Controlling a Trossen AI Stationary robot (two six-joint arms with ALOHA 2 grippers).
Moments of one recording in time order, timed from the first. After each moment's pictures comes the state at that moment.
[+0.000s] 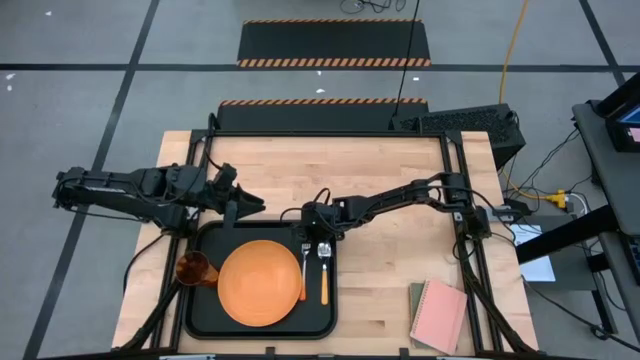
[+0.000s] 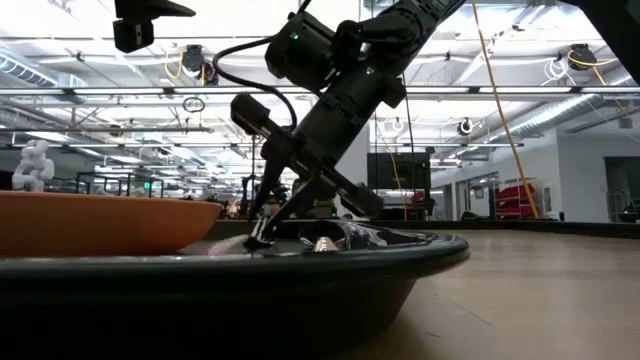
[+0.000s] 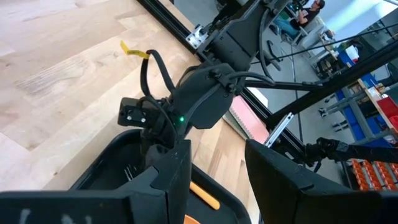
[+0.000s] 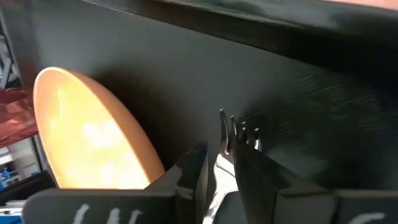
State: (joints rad) left arm -0.08 0.78 0.83 -0.43 -0.06 -0.78; right arm 0.02 2.10 1.38 -0.19 -0.19 1.42
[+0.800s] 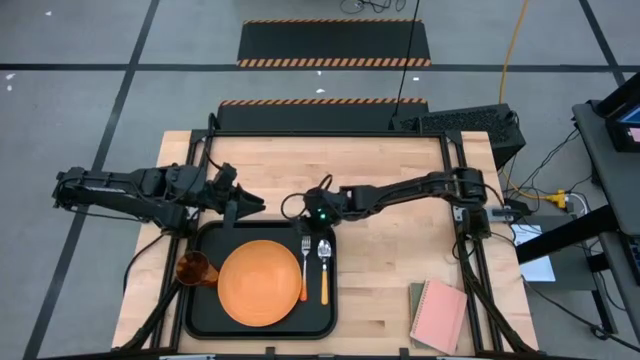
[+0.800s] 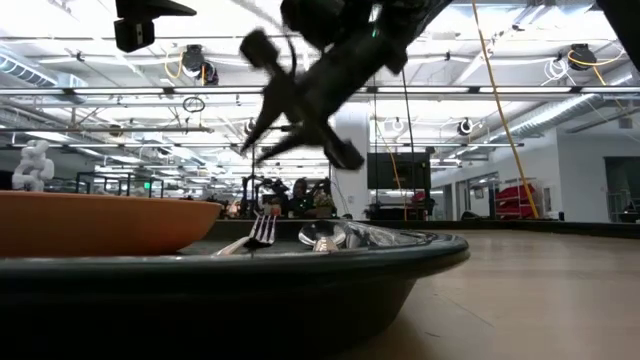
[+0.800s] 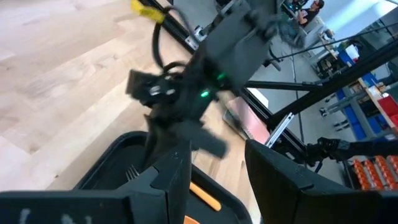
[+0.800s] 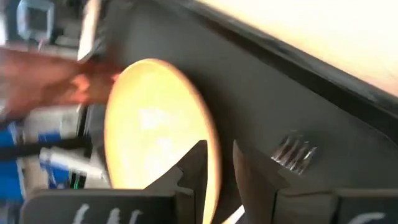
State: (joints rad) left arm -0.08 0.78 0.83 -0.42 -0.06 -0.77; right arm 0.00 1.98 1.38 -0.16 -0.19 1.19
